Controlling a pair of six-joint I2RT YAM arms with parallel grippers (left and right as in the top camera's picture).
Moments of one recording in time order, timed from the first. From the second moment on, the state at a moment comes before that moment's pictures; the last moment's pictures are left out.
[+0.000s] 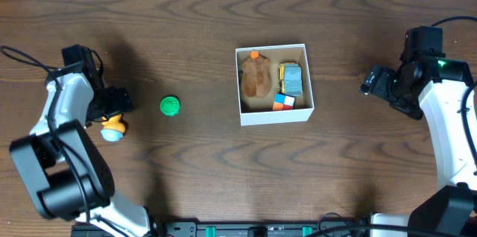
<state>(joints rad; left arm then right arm) 0.35 1.82 1.17 -0.84 -0.11 -0.09 -0.14 1.53 1.25 -1.05 0.03 0.40</state>
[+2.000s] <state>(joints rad) -0.67 1.63 1.23 -0.50 0.02 0.31 -0.14 1.53 1.25 -1.03 0.03 0.40</state>
